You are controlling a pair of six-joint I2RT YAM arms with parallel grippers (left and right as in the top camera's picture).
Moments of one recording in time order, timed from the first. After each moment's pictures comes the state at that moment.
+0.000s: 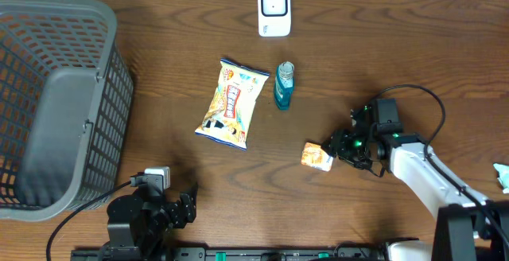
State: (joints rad) left arm -0.01 0.01 0.26 -0.94 0.29 -0.15; right arm 0.12 1.48 0.66 -0.45 -0.41 0.52
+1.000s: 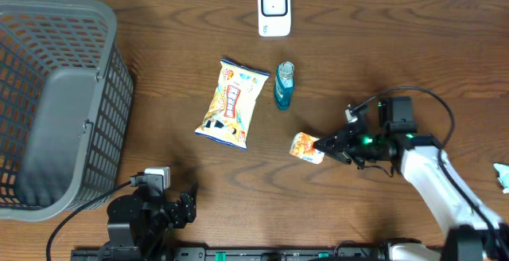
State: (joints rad) left arm -0.01 0.01 0.26 -0.94 0.29 -0.15; right arm 0.05 1.37 0.68 -0.53 -0.91 0.60
